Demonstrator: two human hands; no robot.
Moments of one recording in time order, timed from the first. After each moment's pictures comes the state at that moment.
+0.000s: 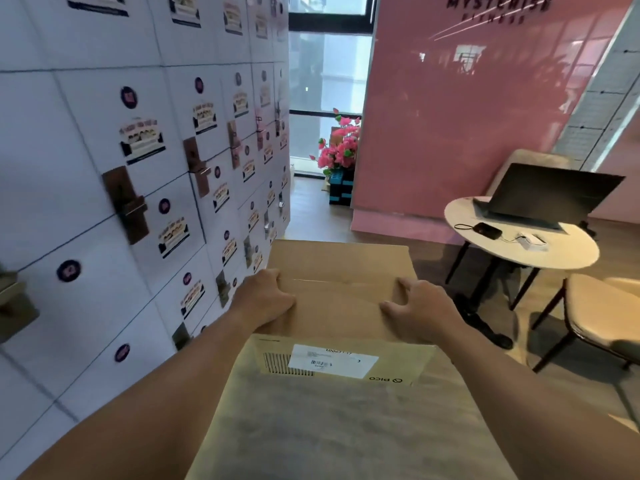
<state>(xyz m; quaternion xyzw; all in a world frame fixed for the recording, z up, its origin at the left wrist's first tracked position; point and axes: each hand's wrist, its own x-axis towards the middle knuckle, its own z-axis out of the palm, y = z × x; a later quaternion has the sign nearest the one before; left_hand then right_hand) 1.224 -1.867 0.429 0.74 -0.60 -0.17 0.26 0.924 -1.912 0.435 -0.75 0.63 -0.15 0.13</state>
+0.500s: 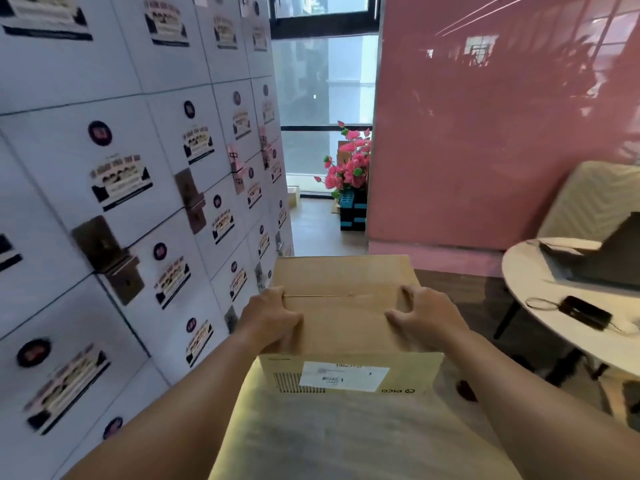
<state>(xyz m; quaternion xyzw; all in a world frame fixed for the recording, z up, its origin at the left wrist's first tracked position) 1.281 -2.311 0.421 0.75 -0.59 -0.18 0.25 0.987 -2.374 0.422 -0.75 0.62 -0.16 0.19</state>
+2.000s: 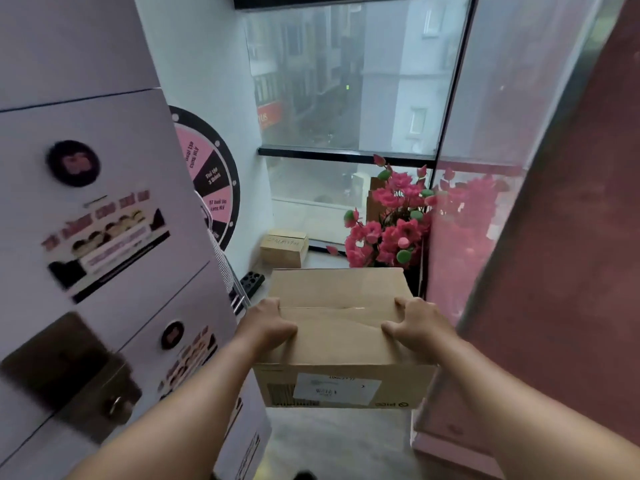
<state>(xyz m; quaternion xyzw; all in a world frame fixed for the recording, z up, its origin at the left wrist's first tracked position) 1.561 -3.455 0.384 0.81 -0.52 -0.20 0.19 1.277 -3.541 0.391 -0.77 0.59 -0.10 0.22</state>
